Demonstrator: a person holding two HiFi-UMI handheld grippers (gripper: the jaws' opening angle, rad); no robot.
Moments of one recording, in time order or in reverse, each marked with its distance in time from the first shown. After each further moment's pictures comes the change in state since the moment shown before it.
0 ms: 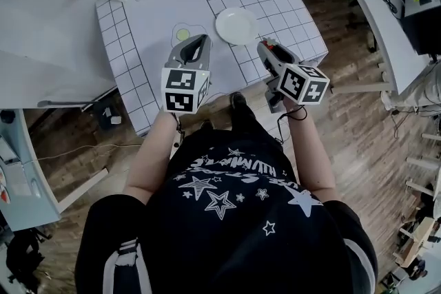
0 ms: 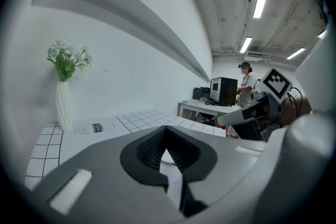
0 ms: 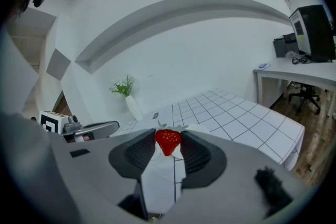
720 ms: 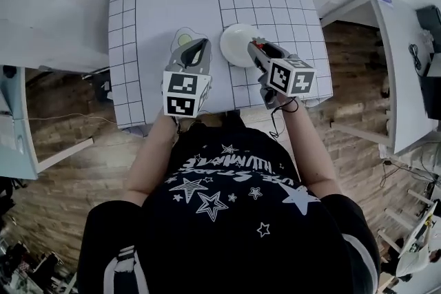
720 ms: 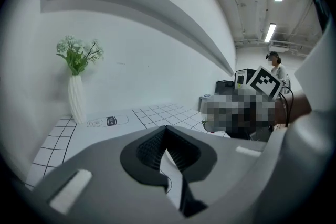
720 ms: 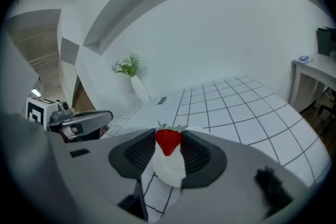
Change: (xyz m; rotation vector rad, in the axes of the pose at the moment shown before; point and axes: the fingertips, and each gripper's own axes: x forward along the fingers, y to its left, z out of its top) left arm 0.051 0.025 -0.013 -0.051 0.069 0.243; right arm 0.112 -0.034 0.002 -0.138 0.235 0.240
